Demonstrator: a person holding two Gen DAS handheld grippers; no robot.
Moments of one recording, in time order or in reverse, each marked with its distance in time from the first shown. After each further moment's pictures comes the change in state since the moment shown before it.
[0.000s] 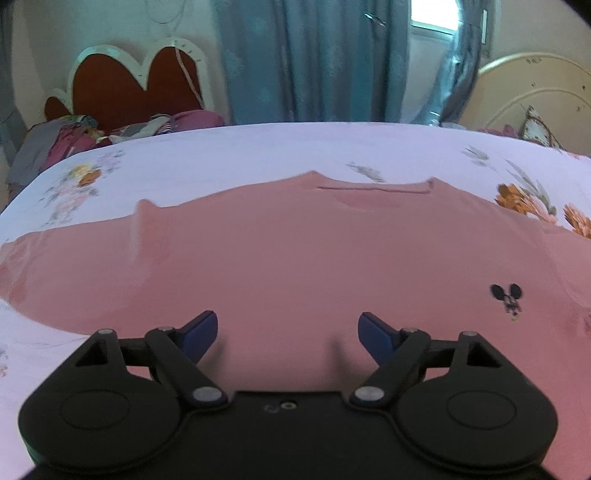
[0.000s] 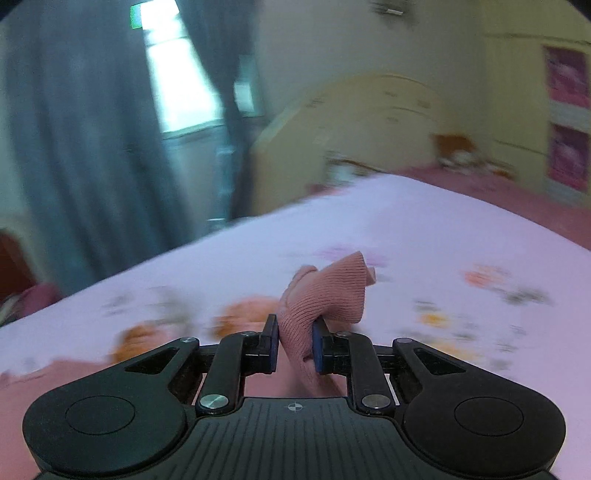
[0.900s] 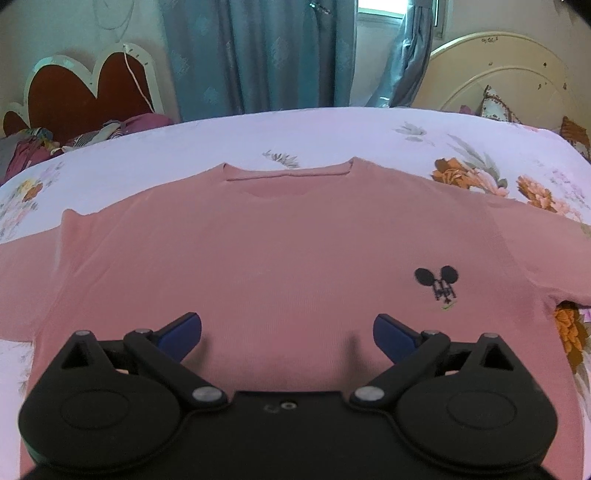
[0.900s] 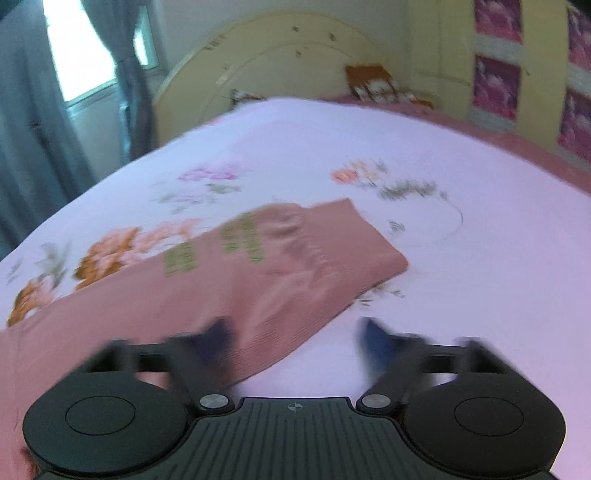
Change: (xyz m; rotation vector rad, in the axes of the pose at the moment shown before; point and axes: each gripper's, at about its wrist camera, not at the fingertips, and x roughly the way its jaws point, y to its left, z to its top) left arm 0.011 -0.074 -0.007 0.084 0.021 -0.108; right arm 0.012 -0.163 -0.049 0.267 0.221 -0.326
